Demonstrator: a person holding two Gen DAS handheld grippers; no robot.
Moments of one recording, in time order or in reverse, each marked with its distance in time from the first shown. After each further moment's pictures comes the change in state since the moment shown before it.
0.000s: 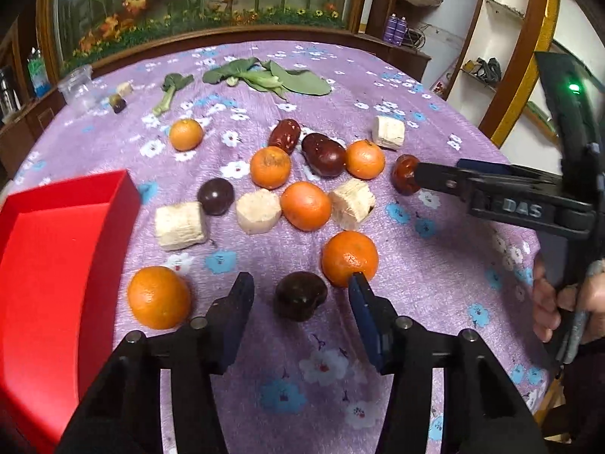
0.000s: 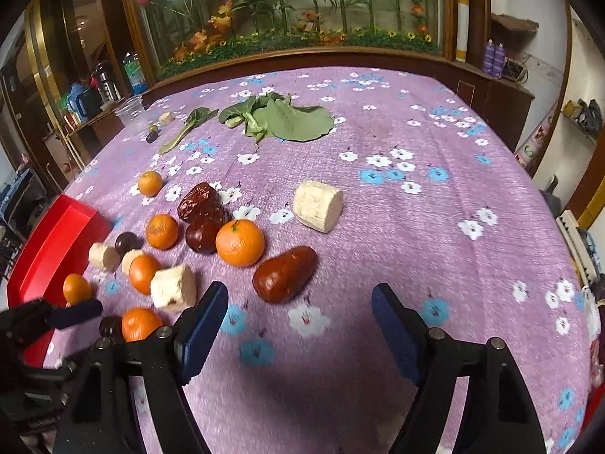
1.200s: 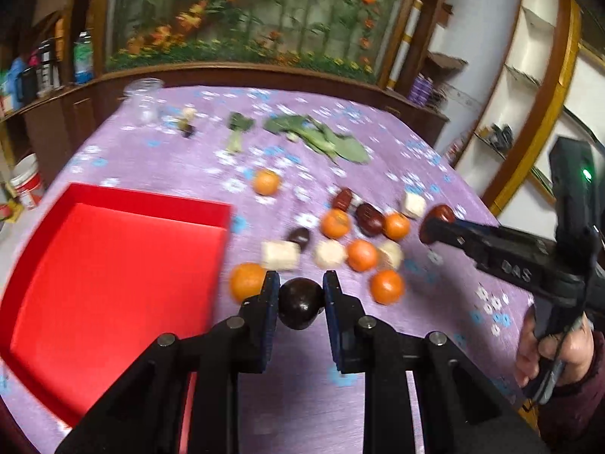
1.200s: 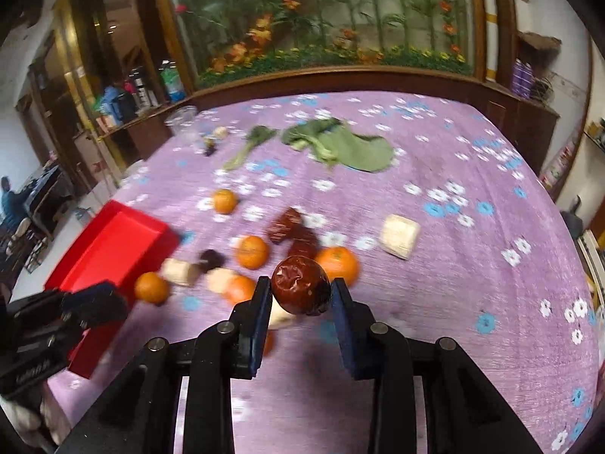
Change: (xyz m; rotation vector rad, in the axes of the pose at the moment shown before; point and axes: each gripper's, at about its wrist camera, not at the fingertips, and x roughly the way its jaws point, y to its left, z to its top) left arm -0.087 0.066 -0.002 -0.163 -0.183 0.037; right arm -0.045 0.077 0.007 -0.088 -0.078 0.140
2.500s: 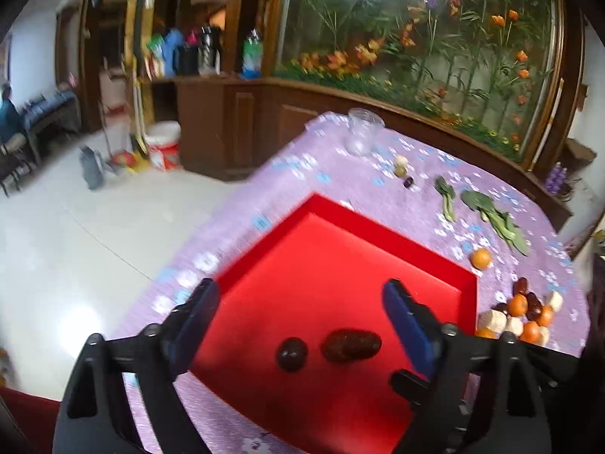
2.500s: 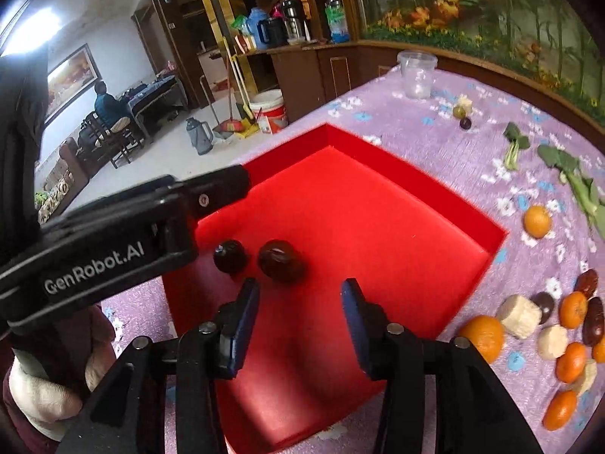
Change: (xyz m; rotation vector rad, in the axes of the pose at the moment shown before) left arm -0.076 0.148 -0.012 -0.303 -0.163 0.471; right arm 0.084 0.227 -0.012 -0.324 0.133 0.343
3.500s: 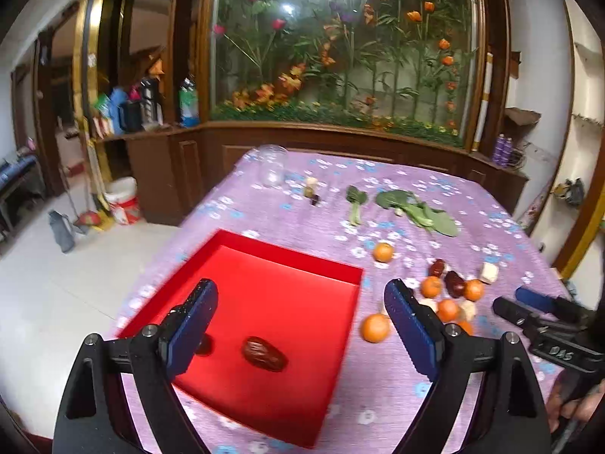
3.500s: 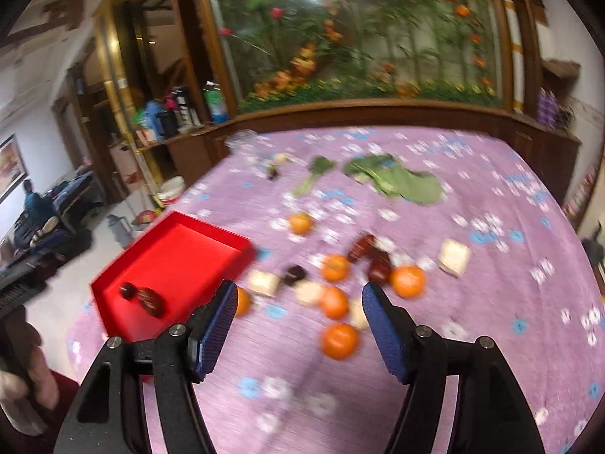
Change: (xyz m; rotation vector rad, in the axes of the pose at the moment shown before) left arm -0.068 -0.097 -0.010 0.186 -0.076 -0.170; right arm -0.164 -0.137 -0.085 0.308 -0.216 -0.298
